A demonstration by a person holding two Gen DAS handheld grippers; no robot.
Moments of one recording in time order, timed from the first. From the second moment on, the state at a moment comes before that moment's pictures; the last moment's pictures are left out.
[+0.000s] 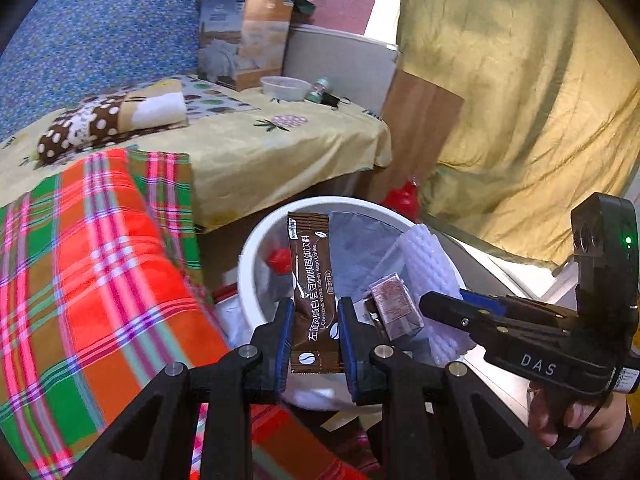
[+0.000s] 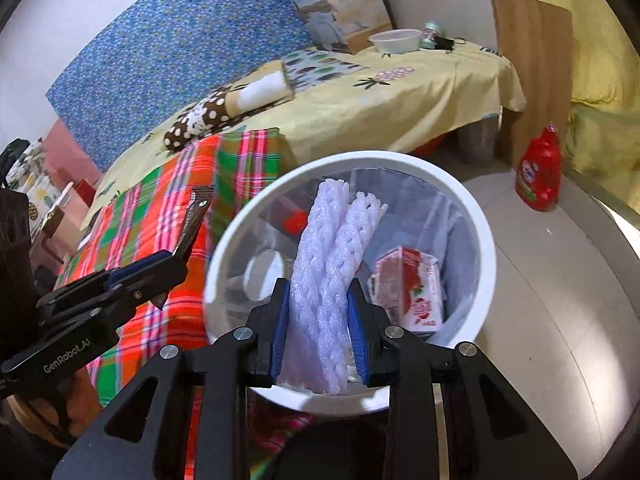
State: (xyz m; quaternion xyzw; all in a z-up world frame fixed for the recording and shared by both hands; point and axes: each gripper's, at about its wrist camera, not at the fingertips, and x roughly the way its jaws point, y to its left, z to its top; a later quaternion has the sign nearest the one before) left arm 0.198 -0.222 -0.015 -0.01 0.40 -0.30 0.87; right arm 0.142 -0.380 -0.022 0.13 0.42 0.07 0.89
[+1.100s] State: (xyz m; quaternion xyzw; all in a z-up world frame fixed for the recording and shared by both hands) left arm 0.164 -0.195 -0.001 -0.02 0.38 -0.28 0.88; right arm 0.116 -0.362 -0.005 0.12 0.39 0.08 0.91
